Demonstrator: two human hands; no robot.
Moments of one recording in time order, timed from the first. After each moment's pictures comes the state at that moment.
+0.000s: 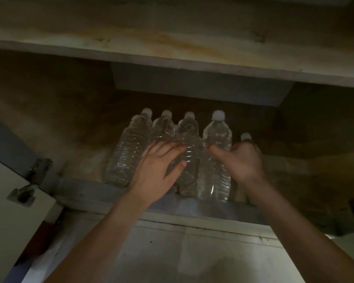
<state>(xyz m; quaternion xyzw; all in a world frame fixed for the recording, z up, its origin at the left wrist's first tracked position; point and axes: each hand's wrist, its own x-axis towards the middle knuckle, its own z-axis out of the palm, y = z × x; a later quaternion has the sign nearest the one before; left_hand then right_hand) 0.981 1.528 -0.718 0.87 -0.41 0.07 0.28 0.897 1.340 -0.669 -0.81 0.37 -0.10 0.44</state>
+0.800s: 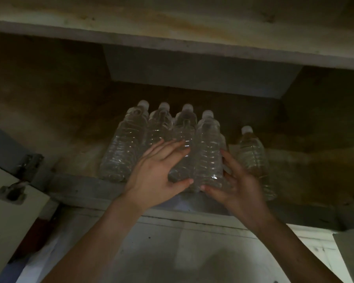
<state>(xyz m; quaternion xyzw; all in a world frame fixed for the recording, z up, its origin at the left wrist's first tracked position) 0.971 1.532 -0.722 0.84 -0.47 0.07 0.25 0.840 1.353 -0.718 -0.81 0.14 -0.13 0.55</state>
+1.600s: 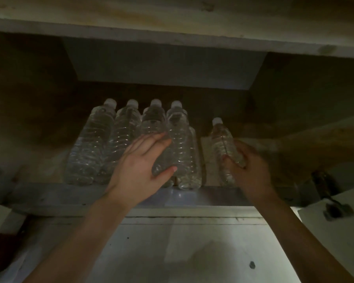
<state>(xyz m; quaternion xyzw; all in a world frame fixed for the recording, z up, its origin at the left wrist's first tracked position) 0.954 1.501 -0.714 0.83 -0.47 0.09 0.27 0.814 1.275 -0.725 -0.84 0.33 -0.18 0.40</state>
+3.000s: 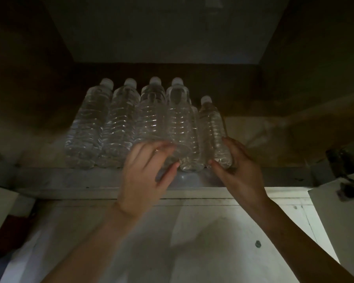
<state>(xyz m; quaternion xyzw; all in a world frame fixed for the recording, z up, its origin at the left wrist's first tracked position) 0.914 1.505 -0.751 0.80 -0.44 0.23 0.33 0.798 1.304 -0.776 -0.87 0.29 -0.16 0.38</state>
